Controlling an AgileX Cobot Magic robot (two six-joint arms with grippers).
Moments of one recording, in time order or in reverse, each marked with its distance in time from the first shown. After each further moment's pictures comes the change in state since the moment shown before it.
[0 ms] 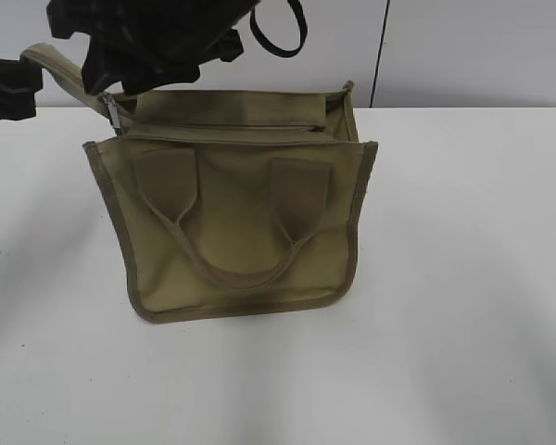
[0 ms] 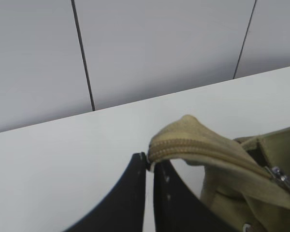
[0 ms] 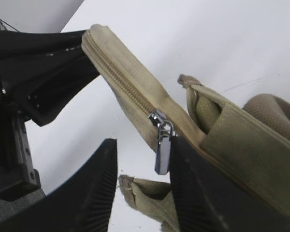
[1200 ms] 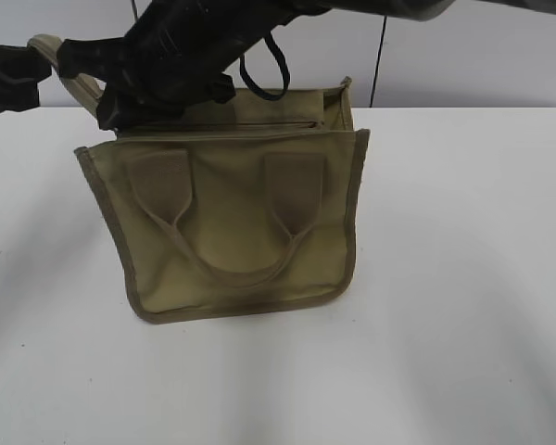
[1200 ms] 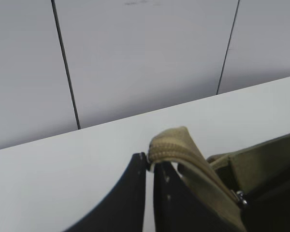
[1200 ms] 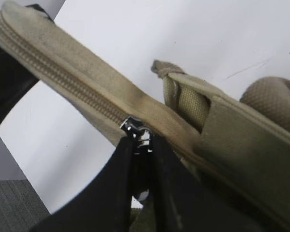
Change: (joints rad) left arm 0.000 -0.001 0.000 0.001 -0.078 0.000; right arm 0.004 0.092 0.000 0.069 -0.051 0.011
